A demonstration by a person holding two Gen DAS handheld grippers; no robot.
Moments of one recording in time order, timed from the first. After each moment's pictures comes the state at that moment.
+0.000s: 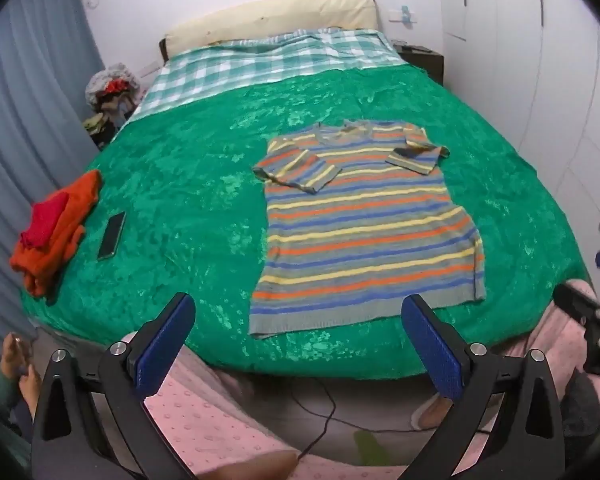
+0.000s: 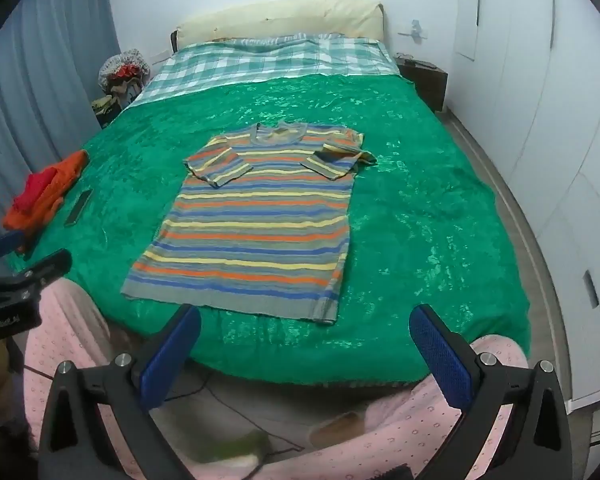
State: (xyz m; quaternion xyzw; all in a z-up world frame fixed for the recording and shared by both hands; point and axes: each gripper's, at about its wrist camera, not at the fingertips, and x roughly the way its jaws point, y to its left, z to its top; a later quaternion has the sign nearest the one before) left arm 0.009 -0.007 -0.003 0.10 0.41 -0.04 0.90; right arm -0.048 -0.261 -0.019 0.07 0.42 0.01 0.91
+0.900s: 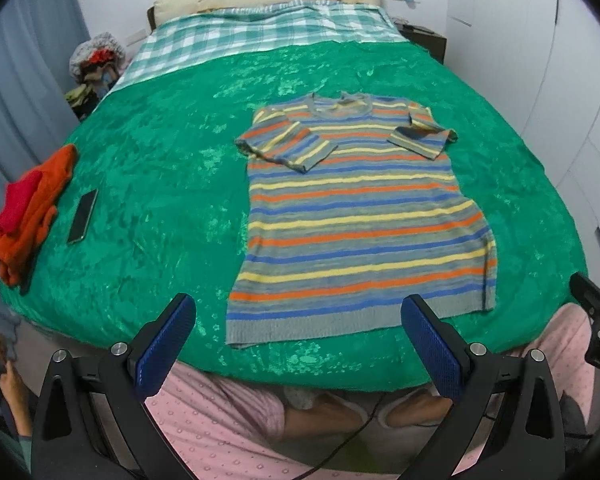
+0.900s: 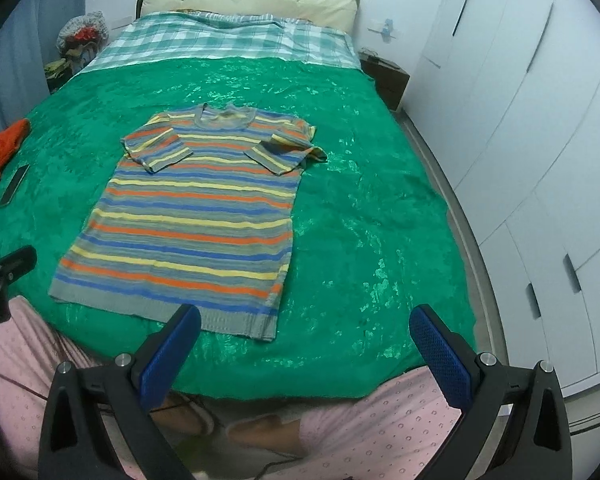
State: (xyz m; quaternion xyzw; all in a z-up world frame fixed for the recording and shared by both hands) left arm 0.056 -0.011 -0.035 0.08 0.45 -0.05 0.89; right arm -0.002 -0.255 -0.027 -0.02 0.45 -0.10 0.89
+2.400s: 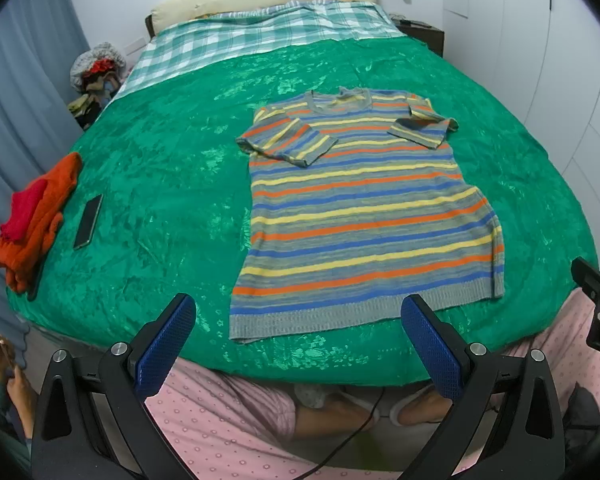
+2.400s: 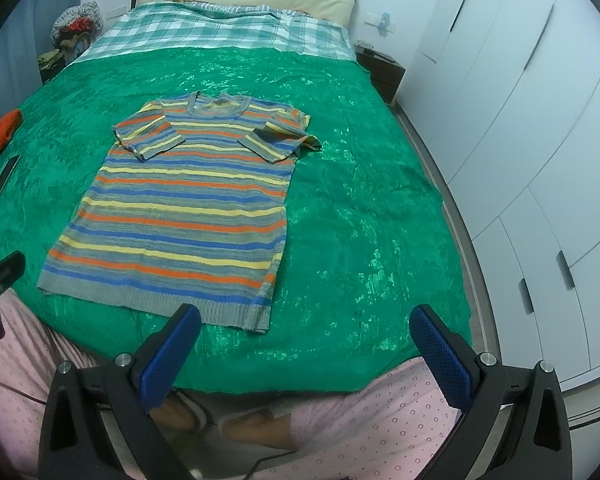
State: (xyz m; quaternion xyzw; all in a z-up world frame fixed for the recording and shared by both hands) left arm 0.047 -0.018 -0.046 0.11 0.45 -0.04 0.89; right arm 0.002 -0.253 -0.038 -0.03 0.46 -0.11 0.88
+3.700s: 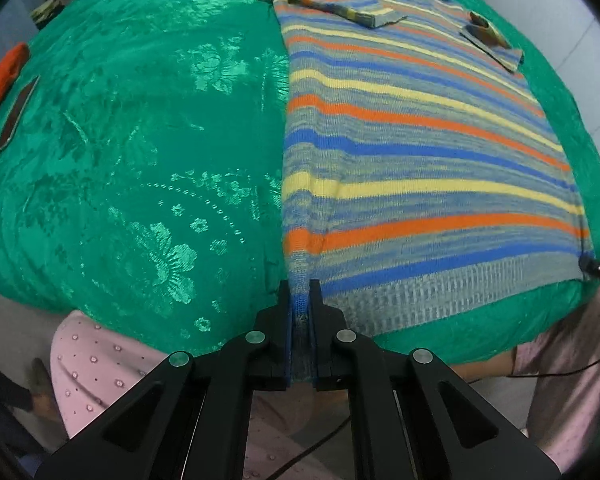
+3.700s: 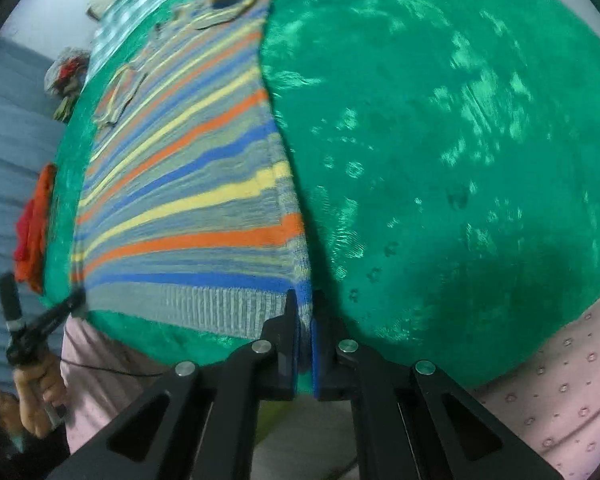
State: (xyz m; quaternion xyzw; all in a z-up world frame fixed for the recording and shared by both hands) left arm 0.113 0.072 -0.211 0.03 0.59 -0.08 0.80; right arm 0.053 -0.358 -0.228 0.26 0.60 0.05 0.75
